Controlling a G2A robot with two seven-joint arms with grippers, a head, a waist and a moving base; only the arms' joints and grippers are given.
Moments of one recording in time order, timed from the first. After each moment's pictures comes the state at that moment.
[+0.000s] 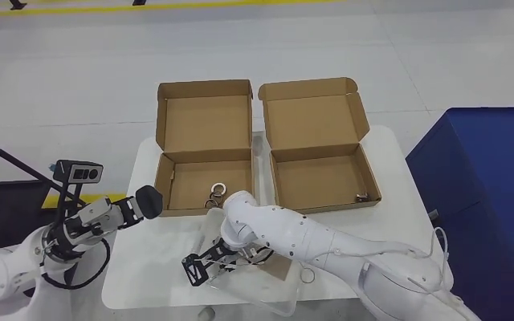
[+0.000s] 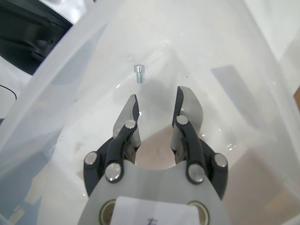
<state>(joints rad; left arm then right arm) 1.45 -1.21 -1.93 -1.99 -0.70 -0.04 -1.28 -0.48 -1.59 0.17 -1.04 -0.93 -1.01 0.81</state>
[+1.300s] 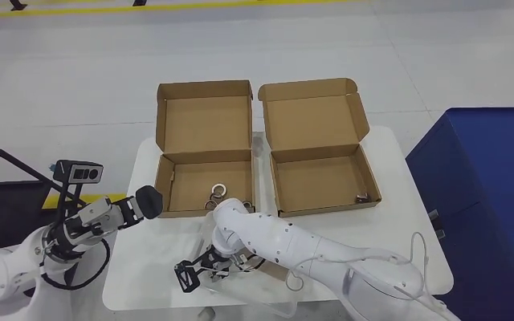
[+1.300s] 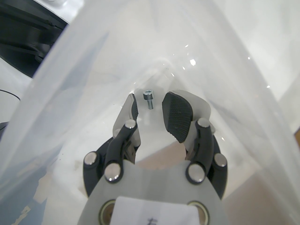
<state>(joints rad) 1.45 -1.21 -1.93 -1.99 -0.70 -0.04 -1.28 -0.51 -1.67 0.17 -0.93 -0.96 -1.01 0.81</state>
